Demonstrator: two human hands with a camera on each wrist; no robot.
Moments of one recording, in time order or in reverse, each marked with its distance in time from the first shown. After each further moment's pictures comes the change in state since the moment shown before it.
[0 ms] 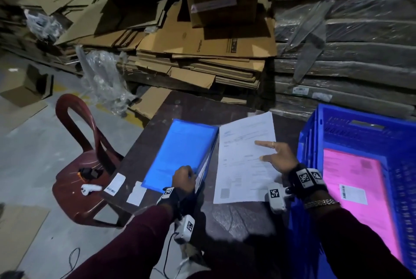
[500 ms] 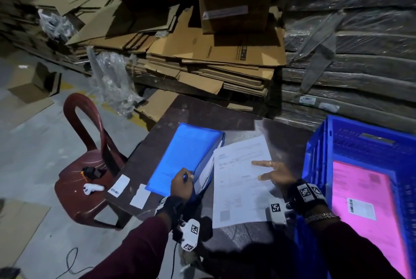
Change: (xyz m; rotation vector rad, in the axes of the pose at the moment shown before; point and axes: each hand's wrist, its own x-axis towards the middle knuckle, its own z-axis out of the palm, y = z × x) left_hand -0.007 -0.015 -0.005 -0.496 0.167 -0.092; right_hand -0.019 -0.018 0.028 0.006 -0.117 0.155
